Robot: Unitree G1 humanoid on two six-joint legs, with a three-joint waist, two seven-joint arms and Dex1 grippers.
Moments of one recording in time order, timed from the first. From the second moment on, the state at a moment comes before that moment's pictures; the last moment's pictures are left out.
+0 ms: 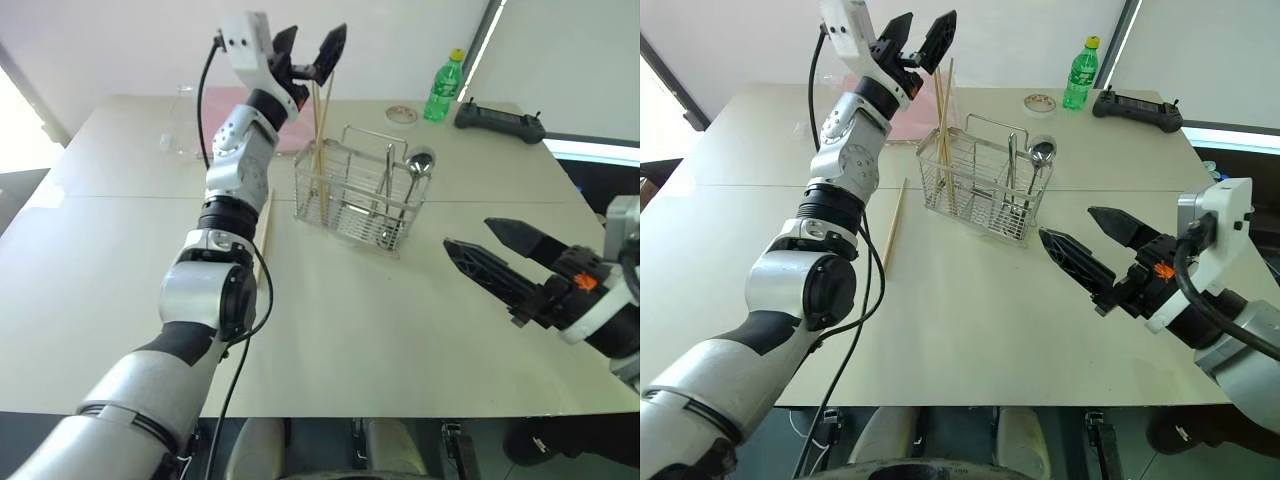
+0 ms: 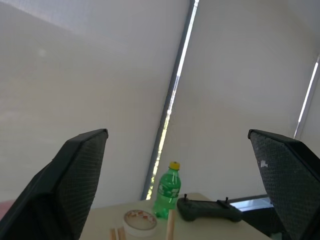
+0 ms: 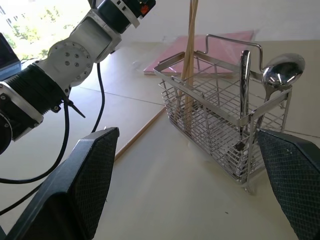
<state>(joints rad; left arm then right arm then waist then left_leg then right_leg) -1.30 0.10 0.27 0.91 -0.40 -0.08 -0.51 0.26 -1.01 -0.71 -0.90 1.70 0.66 -0.04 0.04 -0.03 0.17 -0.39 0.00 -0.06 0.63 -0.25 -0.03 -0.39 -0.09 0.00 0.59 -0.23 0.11</state>
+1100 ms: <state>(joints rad) -1.04 0.38 -0.07 0.68 -0.22 0.95 -0.39 0.35 -1.01 -0.65 -0.94 1.60 0.69 0.16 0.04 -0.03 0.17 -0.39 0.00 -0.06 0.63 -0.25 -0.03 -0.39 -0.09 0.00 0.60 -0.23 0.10</state>
